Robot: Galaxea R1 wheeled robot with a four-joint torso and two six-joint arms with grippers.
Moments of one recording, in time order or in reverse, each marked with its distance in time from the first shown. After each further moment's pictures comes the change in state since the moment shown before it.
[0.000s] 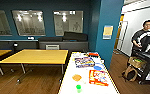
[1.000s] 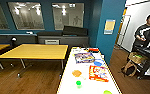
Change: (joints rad) left arm -0.006 -0.001 0.000 0.000 -0.007 -0.001; right arm 0.201 -0.545 0.615 0.004 0.073 0.235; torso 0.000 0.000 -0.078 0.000
